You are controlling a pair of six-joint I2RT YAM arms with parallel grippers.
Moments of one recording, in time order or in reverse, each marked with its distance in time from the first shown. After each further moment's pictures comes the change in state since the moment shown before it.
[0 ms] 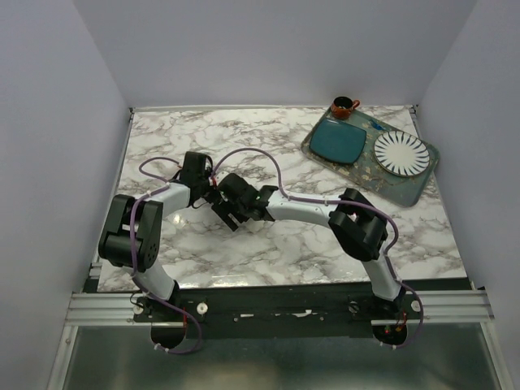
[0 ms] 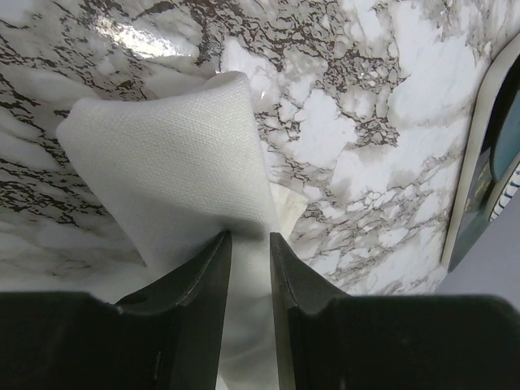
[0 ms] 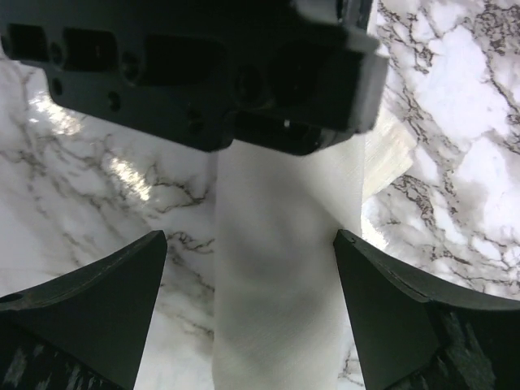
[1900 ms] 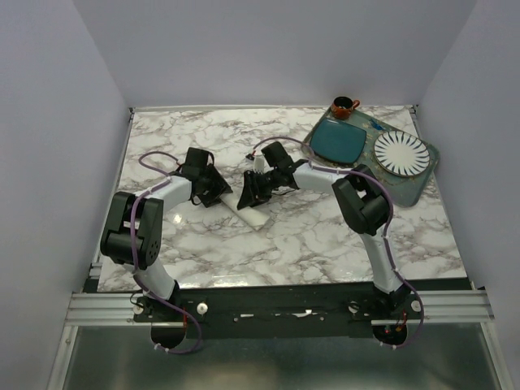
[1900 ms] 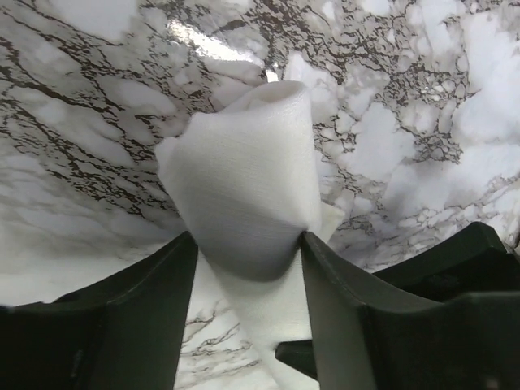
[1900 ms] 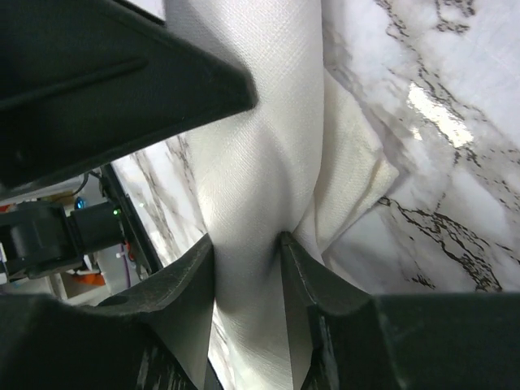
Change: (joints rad) left arm -0.013 0.024 0.095 -0.192 -0.088 0.077; right arm -0.365 0.129 -0.011 0.162 -0.964 0.416
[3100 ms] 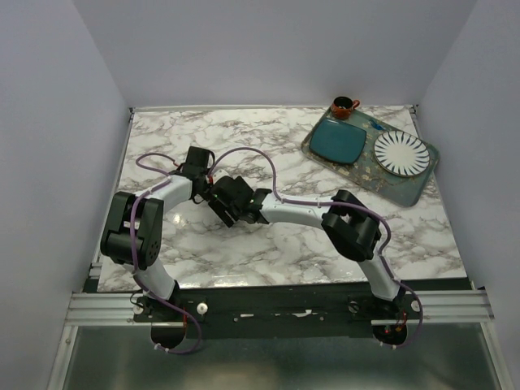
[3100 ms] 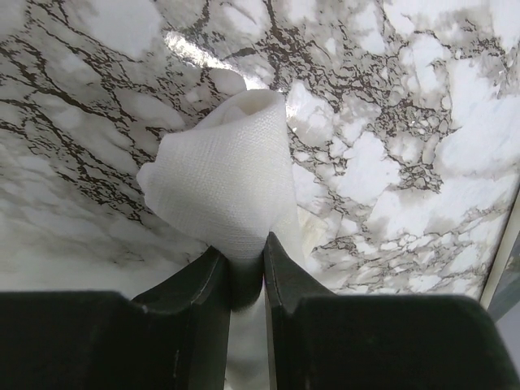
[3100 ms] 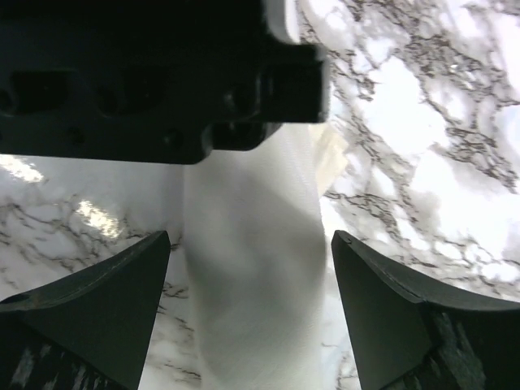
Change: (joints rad) left arm -0.010 -0.001 0.011 0.001 -0.071 -0.090; right arm 0.396 -0.073 0.058 -0.120 1.143 -0.386
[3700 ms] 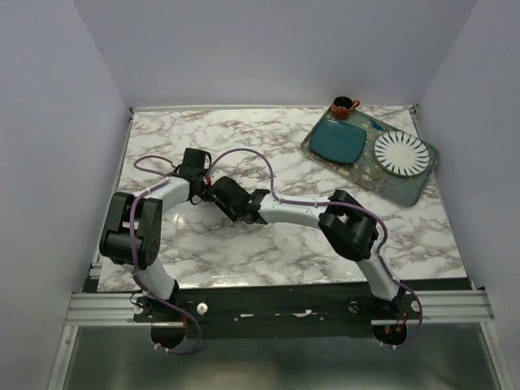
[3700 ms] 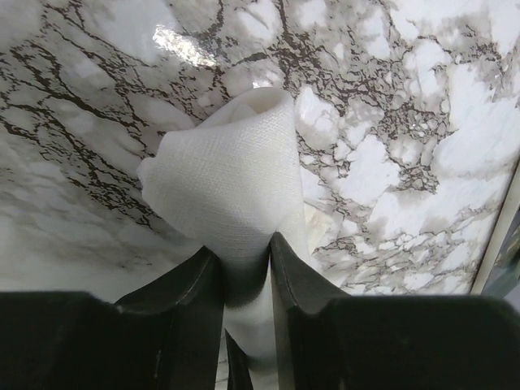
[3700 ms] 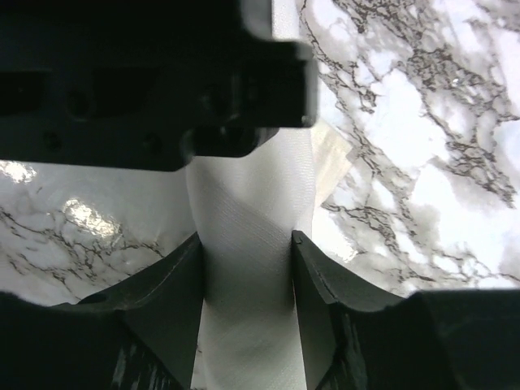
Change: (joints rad) left arm 0.030 -0.001 -0.027 0.037 0.035 -0.009; right arm -0.010 0.024 0.013 0.022 0.024 -0.048
